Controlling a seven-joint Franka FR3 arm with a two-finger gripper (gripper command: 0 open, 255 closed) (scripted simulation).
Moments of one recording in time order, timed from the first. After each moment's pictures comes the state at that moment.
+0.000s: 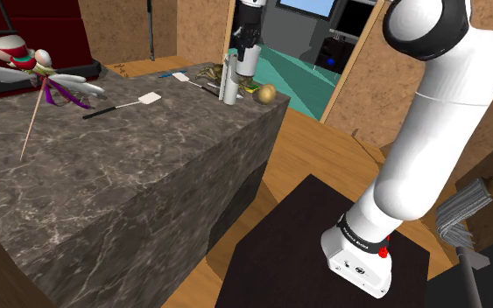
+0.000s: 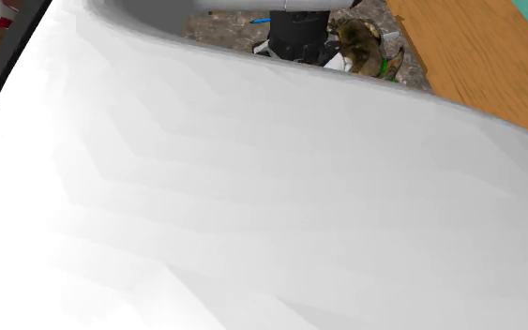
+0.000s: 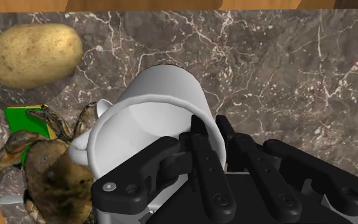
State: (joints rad) arm -0.05 0.23 -0.07 -1.46 -0.04 1.73 -0.19
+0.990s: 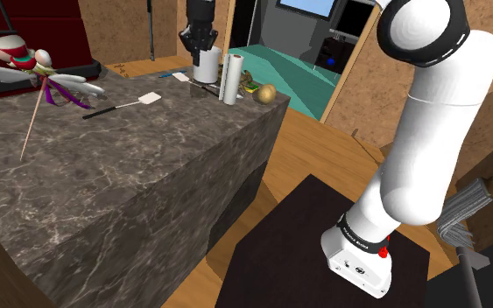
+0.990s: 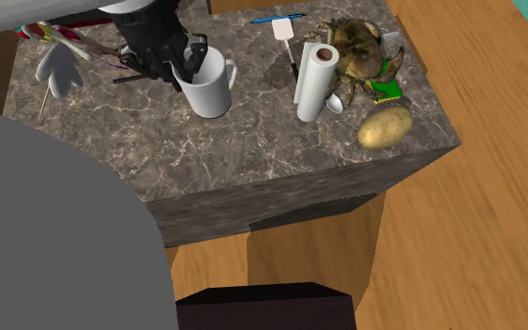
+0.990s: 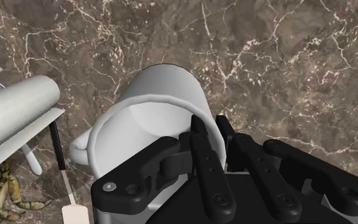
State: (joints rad) arm 0.15 0.29 0.04 -1.37 -0.08 1.68 0.13
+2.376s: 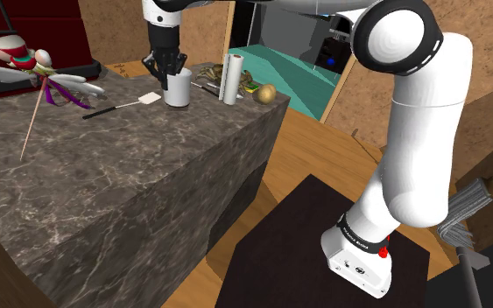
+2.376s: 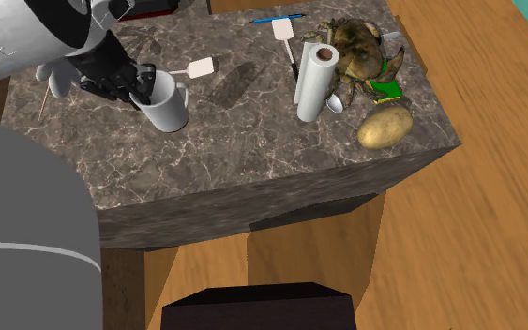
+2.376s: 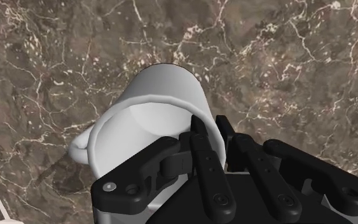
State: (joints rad) arm 0.27 0.43 0.09 -1.34 -0.11 1.77 0.30
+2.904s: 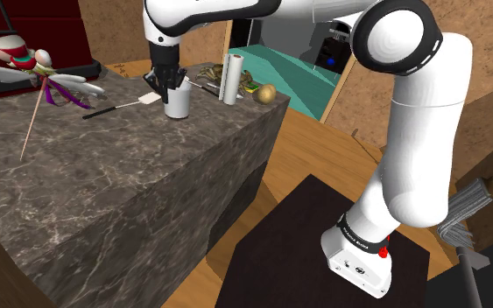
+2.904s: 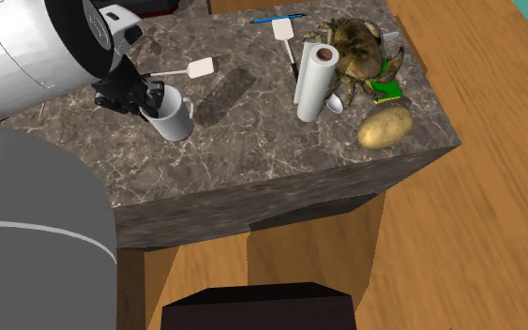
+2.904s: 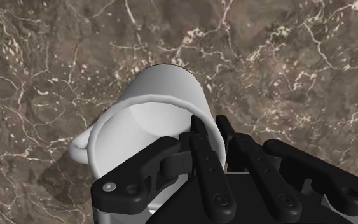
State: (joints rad) arm 0.26 0.43 0.09 -1.45 -0.11 1.88 0.31
